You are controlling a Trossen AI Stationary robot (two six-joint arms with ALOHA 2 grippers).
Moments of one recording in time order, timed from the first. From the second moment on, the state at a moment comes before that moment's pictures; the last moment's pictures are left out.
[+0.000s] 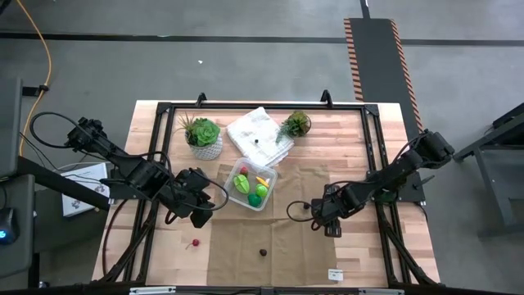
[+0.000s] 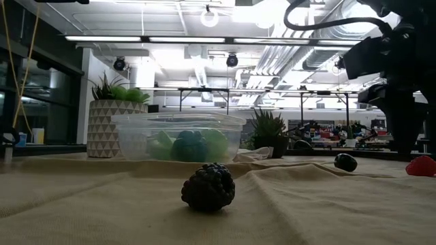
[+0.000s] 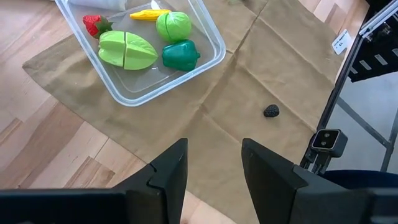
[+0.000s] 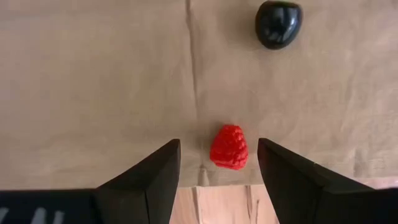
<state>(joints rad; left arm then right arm) -0.45 1.24 1.21 -1.02 -0.33 -1.16 0.48 1.52 0.83 -0.70 0.04 0.54</state>
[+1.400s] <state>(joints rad) -0.45 1.24 1.21 -1.02 -0.32 -1.16 0.48 1.52 0.74 -0.62 0.08 0.60</state>
